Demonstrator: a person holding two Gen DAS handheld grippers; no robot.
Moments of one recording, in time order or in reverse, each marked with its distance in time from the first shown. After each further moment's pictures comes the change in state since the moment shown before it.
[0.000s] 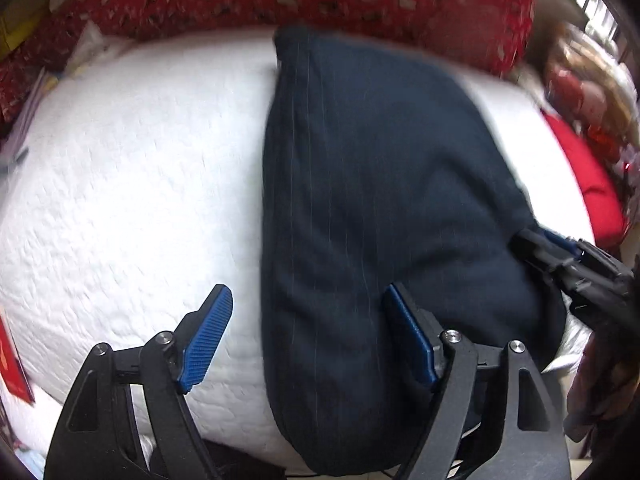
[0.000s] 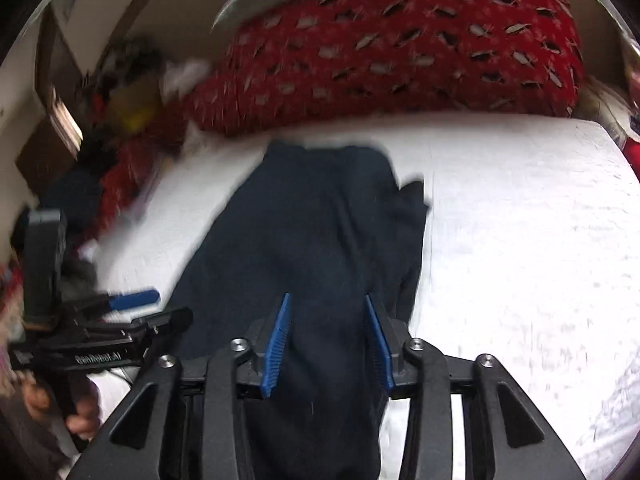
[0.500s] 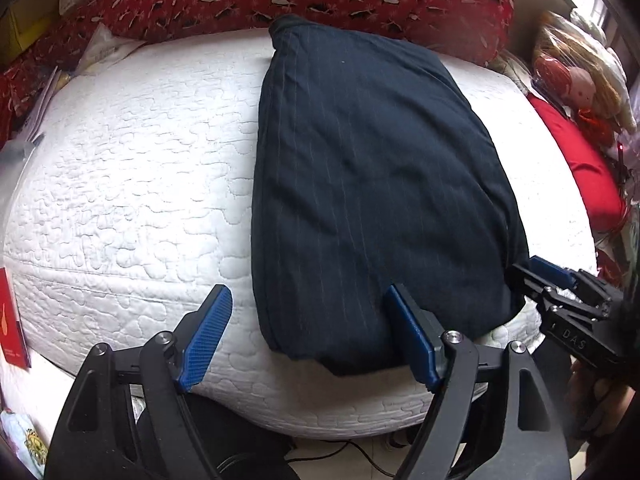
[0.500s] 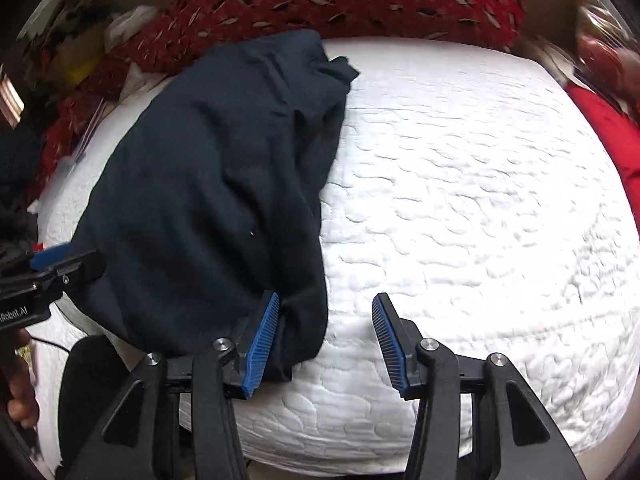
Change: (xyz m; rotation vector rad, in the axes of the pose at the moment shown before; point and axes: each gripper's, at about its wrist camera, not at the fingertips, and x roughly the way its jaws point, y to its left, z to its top) left arm -0.032 -0.014 -0.052 0.031 -0.049 0.020; right arm -0.016 -0.011 -0.075 0.067 0.129 -0.219
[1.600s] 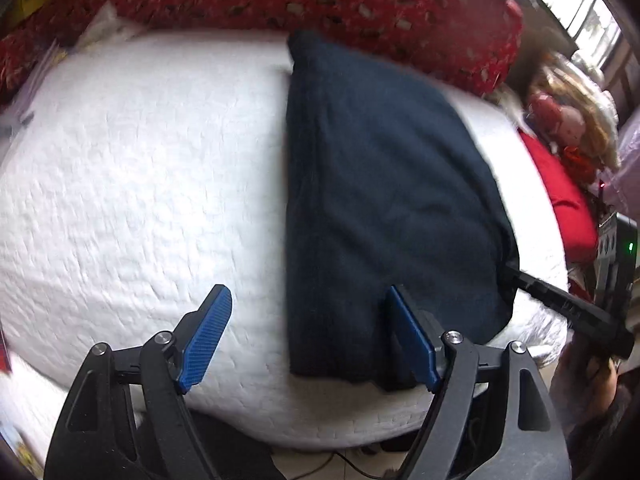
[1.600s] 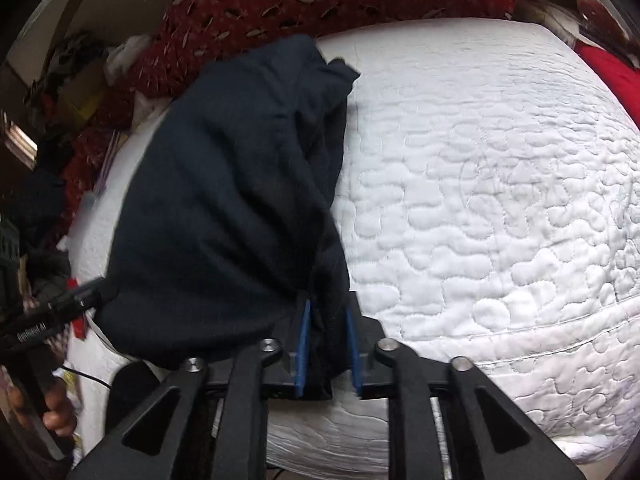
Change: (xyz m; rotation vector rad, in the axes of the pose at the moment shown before) left arm -0.010 0.037 0.030 -0.098 -0.042 -0.125; right arm 0.018 -0.017 0.021 0.141 0.019 0.178
